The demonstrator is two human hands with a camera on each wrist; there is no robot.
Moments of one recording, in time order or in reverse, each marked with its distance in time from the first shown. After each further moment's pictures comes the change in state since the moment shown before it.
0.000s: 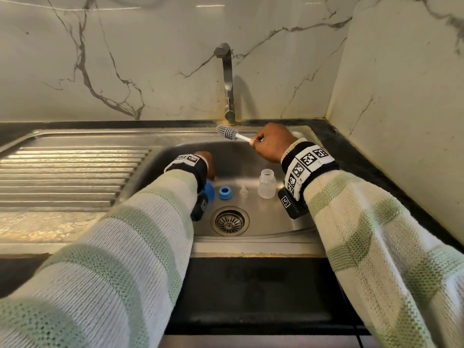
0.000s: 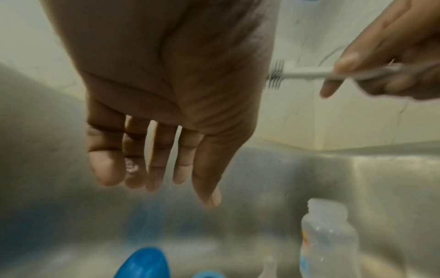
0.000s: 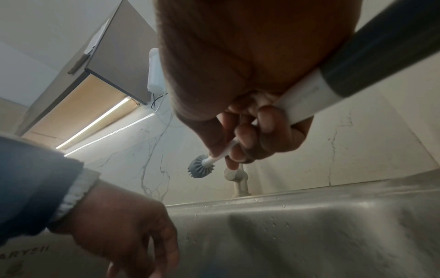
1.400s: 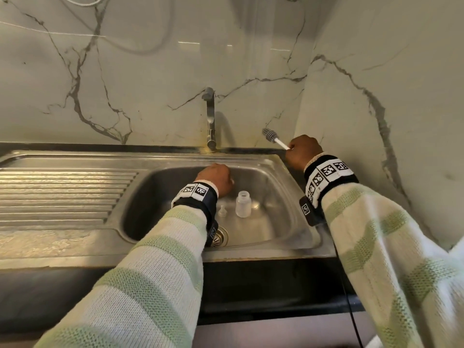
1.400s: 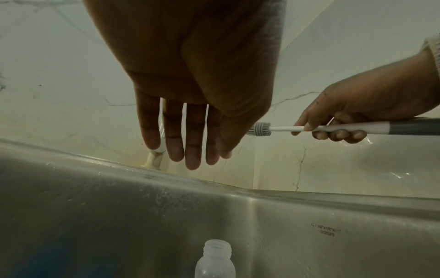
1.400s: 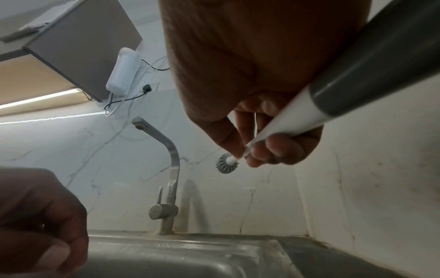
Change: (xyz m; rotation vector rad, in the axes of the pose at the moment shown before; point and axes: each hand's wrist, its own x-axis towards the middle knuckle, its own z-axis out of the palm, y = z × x) left_hand -0.109 0.070 -0.038 -0.125 0.311 0.326; right_hand -0.039 0.051 -0.107 -0.163 0.192 0.325
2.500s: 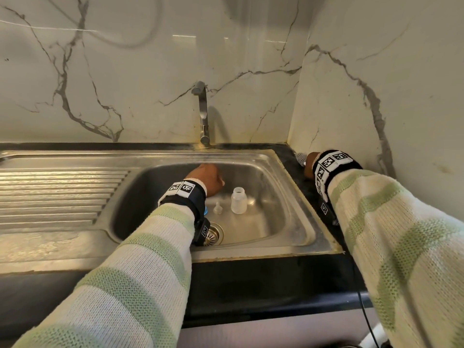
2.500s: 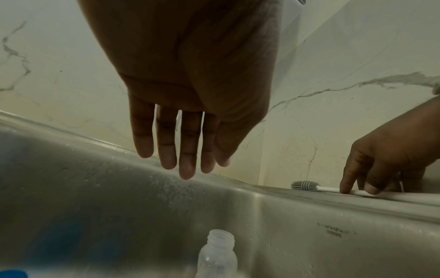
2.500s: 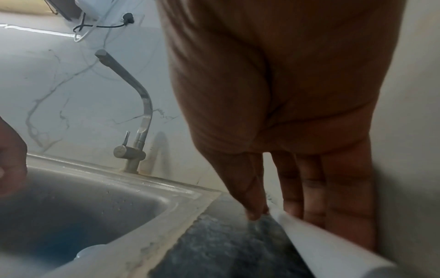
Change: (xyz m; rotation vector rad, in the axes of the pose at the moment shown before) left_hand 0.010 -0.015 0.014 -0.099 -0.066 -0.025; right_hand -0.012 0.053 -0.005 -0.717 -0.259 -0.005
